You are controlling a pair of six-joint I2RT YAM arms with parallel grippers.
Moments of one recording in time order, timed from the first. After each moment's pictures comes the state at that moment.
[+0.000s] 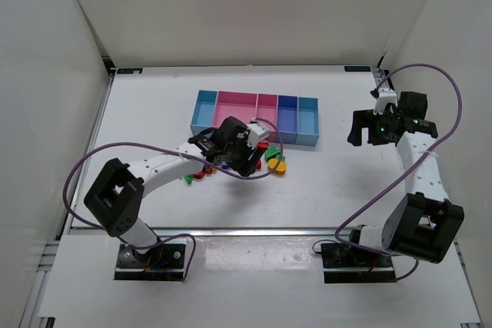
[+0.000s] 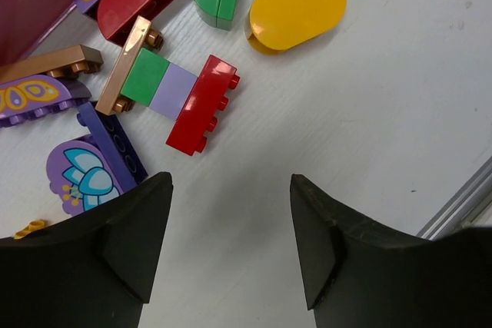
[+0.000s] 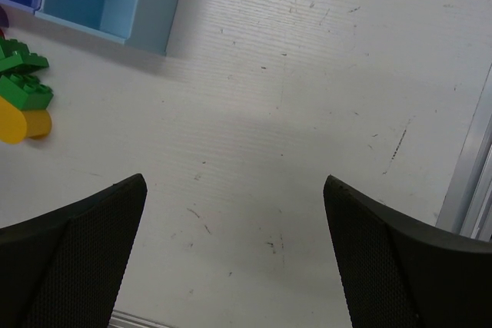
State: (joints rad) left arm -0.78 1.55 1.05 -0.33 0.13 0.02; right arm -0.24 1.32 1.10 -0.71 -0.41 -0.31
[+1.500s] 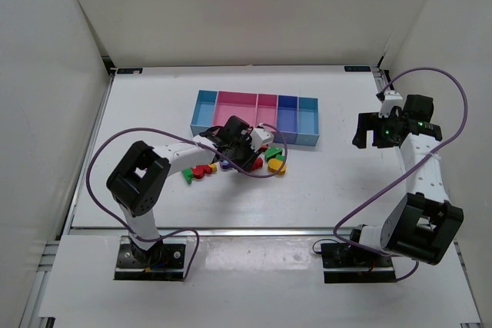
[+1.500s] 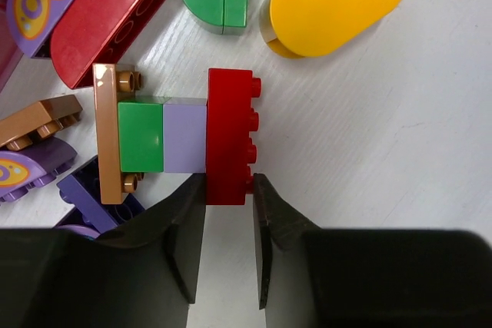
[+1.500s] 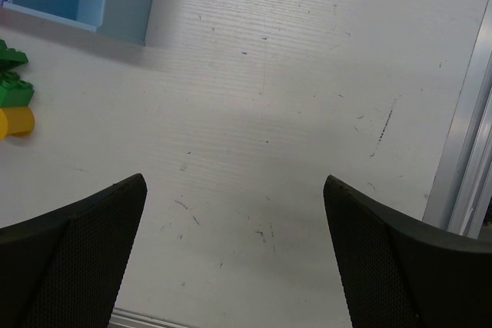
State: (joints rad) left arm -0.72 1.78 1.10 -0.26 0.25 0.23; right arm -0.30 1.30 1.08 -0.72 -0.41 -0.33
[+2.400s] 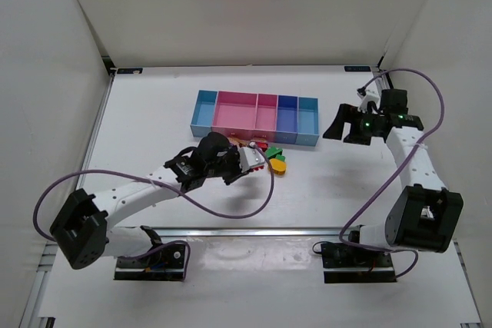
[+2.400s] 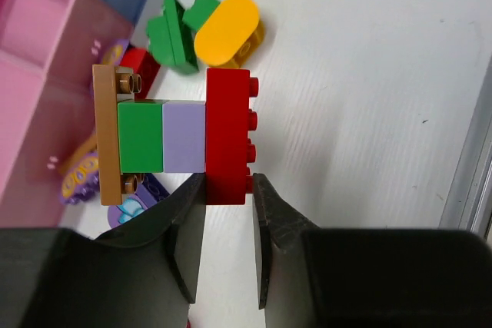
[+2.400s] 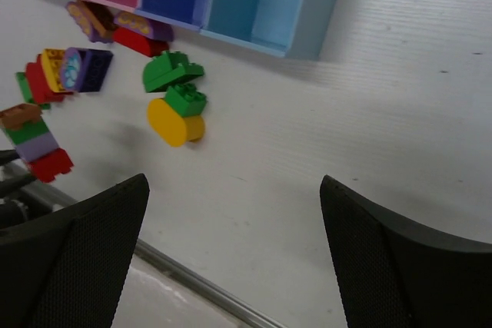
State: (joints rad) left arm -0.80 1.28 0.80 -0.15 0.25 0.43; right arm -0.13 1.35 1.10 -0.71 -0.61 0.00
